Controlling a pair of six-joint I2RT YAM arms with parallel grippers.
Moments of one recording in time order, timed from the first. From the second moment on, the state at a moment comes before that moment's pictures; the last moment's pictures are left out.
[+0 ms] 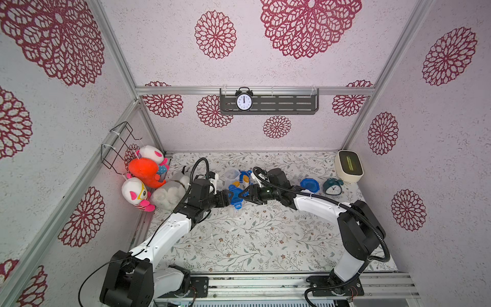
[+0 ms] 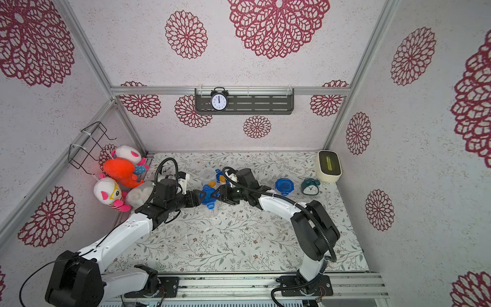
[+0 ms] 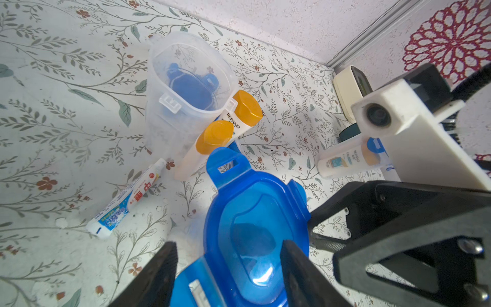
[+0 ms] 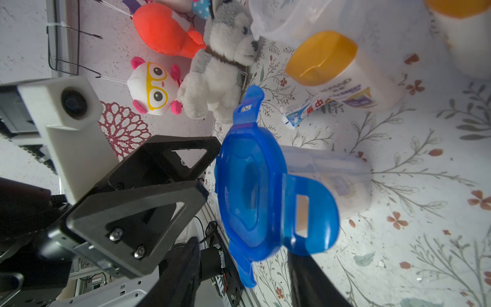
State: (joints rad) left arm -0.34 1.23 0.75 -0.13 0.25 -0.43; right arm 0.68 1.73 1.17 0.00 -0.65 0.87
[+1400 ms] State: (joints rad) left arm -0.34 1.23 0.77 -0.14 0.24 -0.41; right arm 0.77 1.74 1.16 -0.06 -0.63 0.85
